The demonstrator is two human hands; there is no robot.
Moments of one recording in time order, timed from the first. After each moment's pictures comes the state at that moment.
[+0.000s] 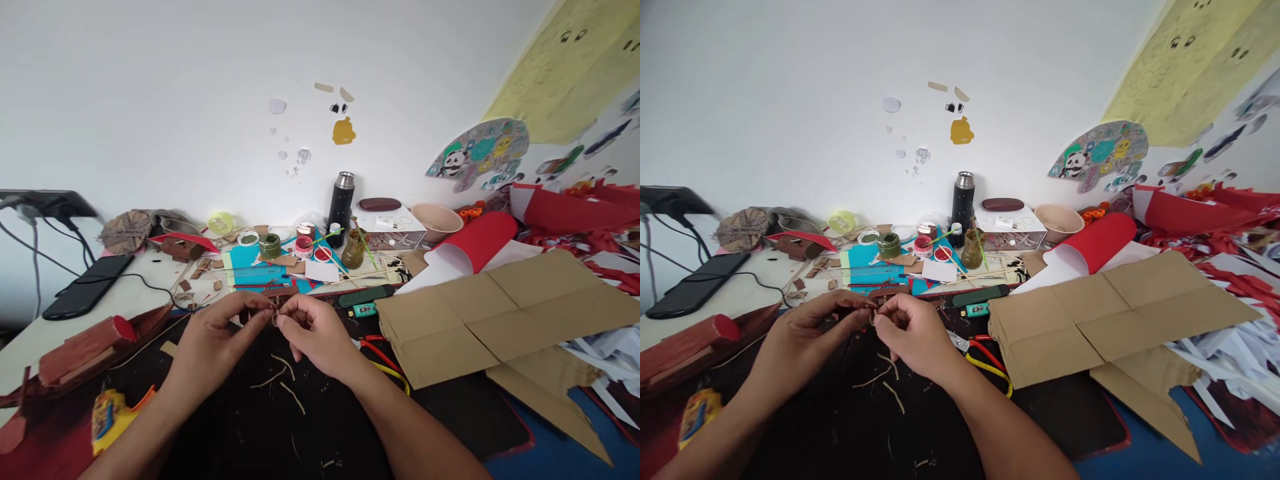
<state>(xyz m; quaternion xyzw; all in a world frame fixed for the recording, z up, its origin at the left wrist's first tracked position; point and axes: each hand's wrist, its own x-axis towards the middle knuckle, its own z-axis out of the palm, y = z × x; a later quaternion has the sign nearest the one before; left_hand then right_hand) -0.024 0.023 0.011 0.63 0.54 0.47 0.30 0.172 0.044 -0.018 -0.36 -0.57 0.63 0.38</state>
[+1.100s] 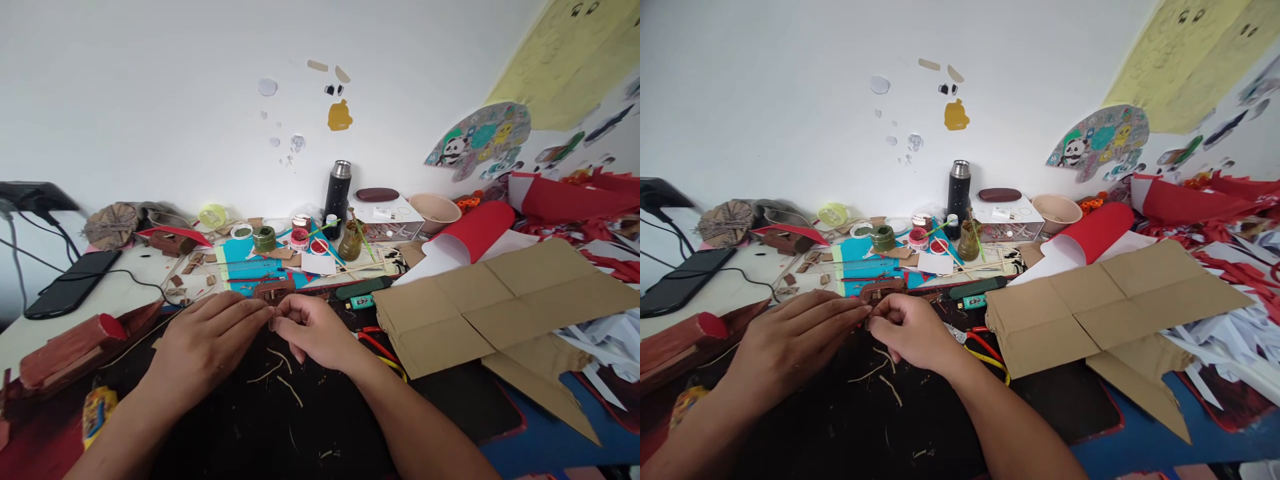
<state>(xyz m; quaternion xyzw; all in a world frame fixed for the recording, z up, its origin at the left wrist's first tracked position) -0.045 0.023 0.013 0.89 0.30 0.29 -0.16 0.180 0.046 -0.015 -0.36 -0.56 0.68 0.31</state>
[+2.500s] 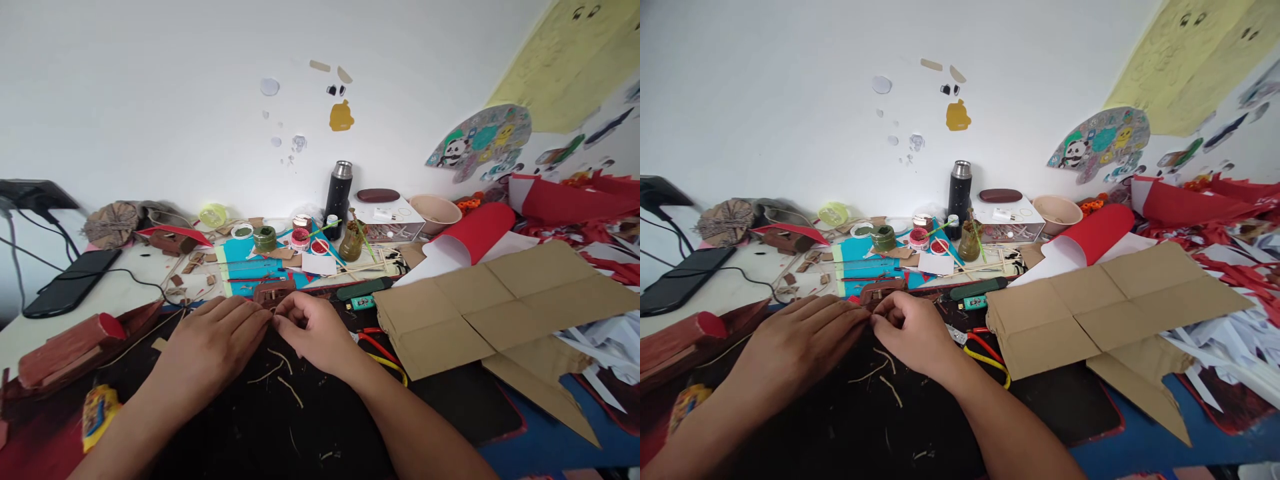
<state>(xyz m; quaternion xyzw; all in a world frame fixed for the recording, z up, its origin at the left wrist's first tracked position) -0.034 0.020 0.013 0.89 0.33 0.23 -0.20 0.177 0.042 -0.017 -0.42 -0.64 0.54 0.35</state>
